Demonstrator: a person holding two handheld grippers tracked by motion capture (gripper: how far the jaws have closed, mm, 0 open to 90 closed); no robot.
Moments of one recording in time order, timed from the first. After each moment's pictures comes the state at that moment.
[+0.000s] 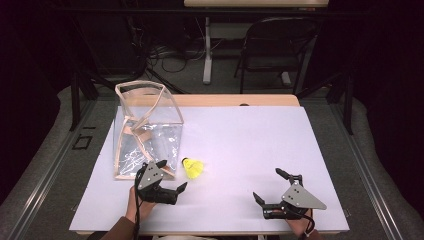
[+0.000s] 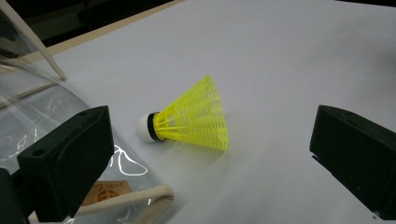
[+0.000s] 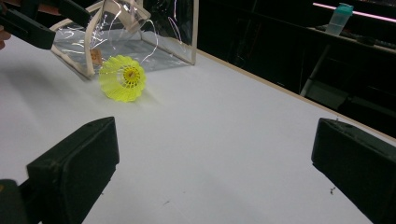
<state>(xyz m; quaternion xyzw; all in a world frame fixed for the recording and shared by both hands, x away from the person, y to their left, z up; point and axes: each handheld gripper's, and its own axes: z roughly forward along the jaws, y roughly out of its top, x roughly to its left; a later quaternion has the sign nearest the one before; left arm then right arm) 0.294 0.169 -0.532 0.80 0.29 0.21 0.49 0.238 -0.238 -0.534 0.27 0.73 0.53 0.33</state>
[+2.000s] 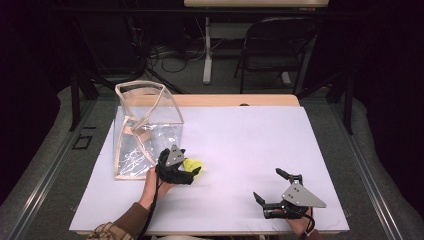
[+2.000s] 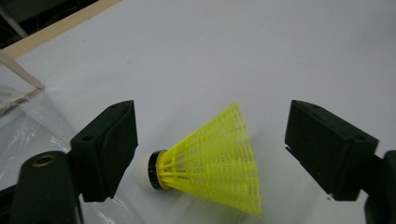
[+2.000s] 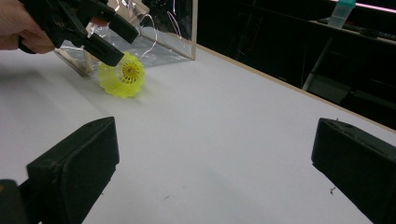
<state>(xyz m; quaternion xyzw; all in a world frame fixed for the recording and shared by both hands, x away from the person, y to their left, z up) 0.349 0.125 -0.533 0.84 0.29 0.20 0.42 0.240 -0.239 -0.535 0.28 0.73 0.53 0.33</state>
